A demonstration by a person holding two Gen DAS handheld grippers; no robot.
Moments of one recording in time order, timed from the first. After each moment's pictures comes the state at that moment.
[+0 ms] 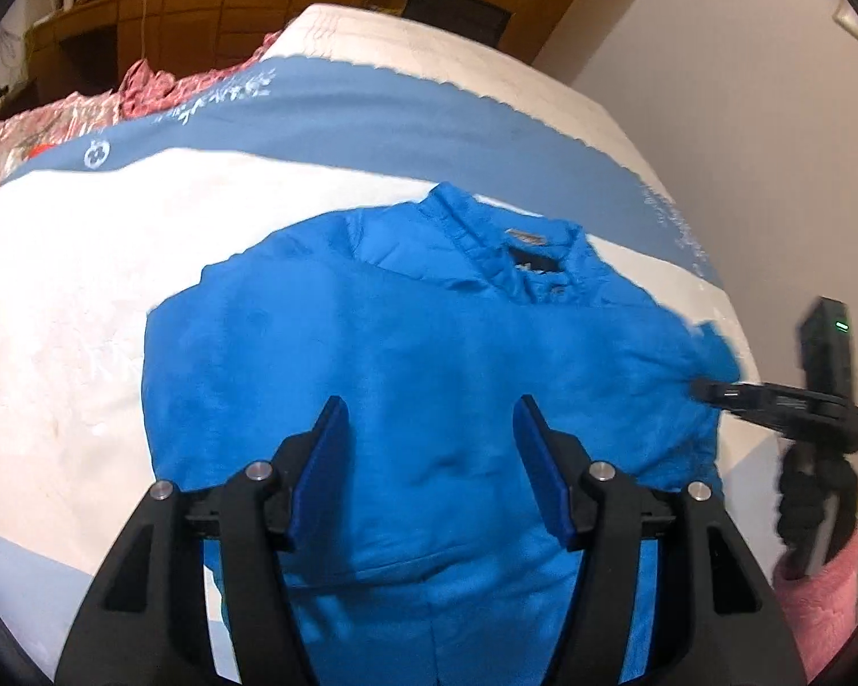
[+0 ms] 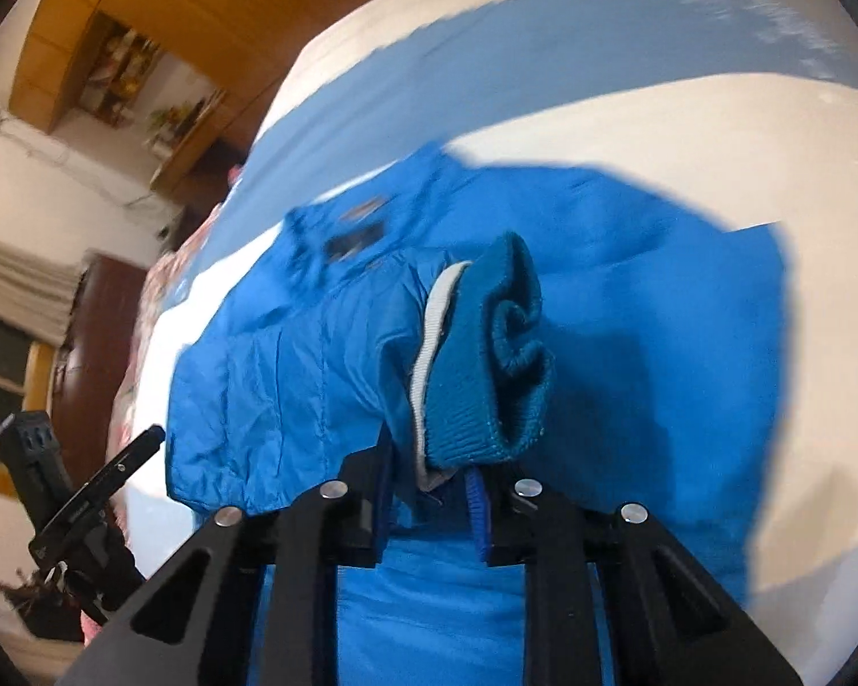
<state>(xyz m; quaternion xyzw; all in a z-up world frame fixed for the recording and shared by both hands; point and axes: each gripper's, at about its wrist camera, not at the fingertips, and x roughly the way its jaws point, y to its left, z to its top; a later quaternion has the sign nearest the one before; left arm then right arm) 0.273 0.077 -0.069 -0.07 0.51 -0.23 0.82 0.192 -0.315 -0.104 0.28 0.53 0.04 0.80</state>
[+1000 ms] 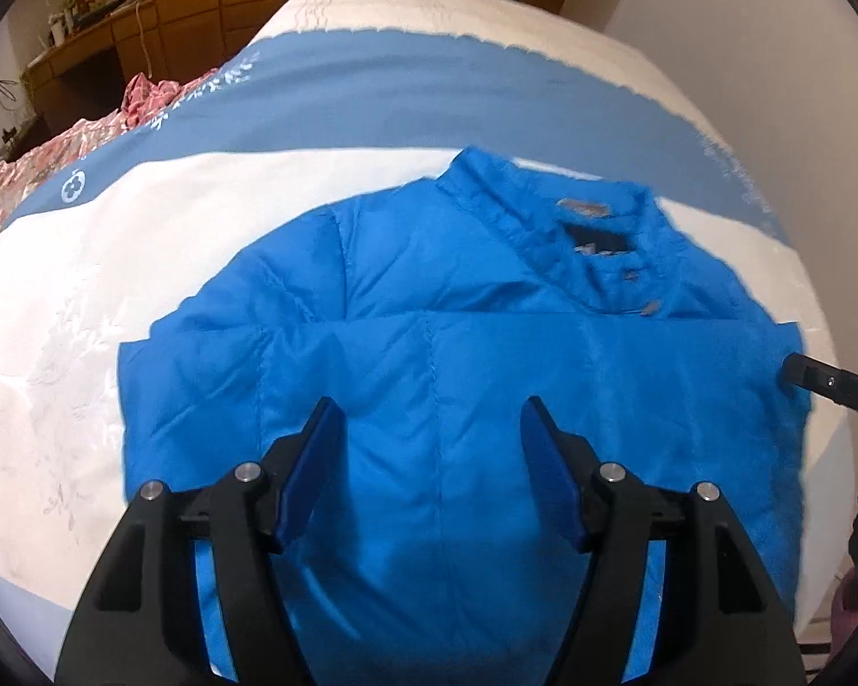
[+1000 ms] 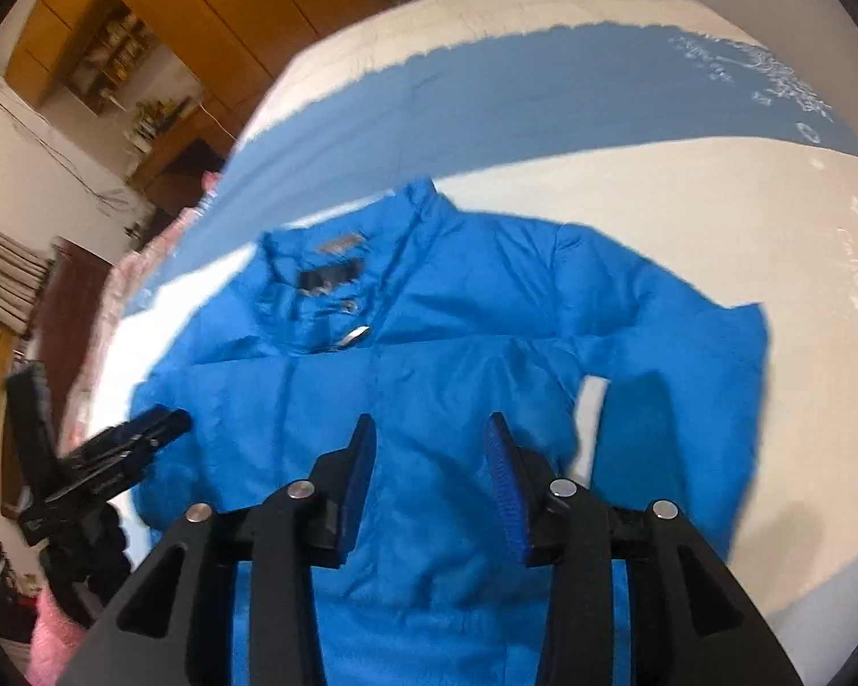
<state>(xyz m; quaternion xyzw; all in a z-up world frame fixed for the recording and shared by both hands) 0.319 0.024 -0.108 0.03 0.54 -0.18 0.82 0.225 -0.295 -0.119 0.21 0.54 0.00 0.82</state>
